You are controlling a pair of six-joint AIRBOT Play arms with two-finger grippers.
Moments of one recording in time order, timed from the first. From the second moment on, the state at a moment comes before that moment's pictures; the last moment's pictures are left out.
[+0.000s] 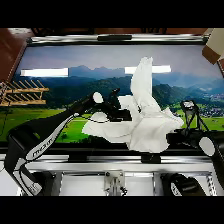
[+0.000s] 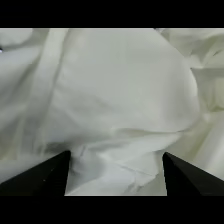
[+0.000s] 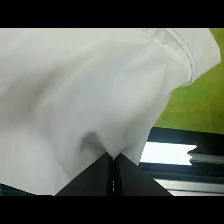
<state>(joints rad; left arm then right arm) -0.65 -1.87 1.48 0.70 -0.96 -1.48 0.18 -0.56 0.65 -1.69 1.30 1.60</state>
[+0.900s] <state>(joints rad) -0.48 -1.69 1.48 0.59 -0.99 -1.37 0.18 -0.58 0.65 -1.71 0.75 1.68</state>
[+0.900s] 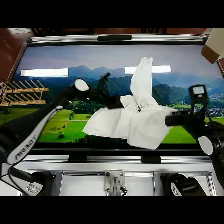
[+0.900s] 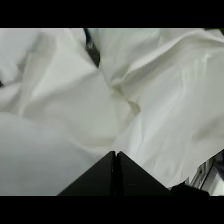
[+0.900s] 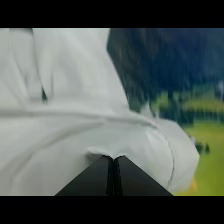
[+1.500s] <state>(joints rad) -0.32 -1.07 1.45 0.82 -0.98 -1.43 0.21 -1.14 1.15 -1.55 -0.04 2.30</state>
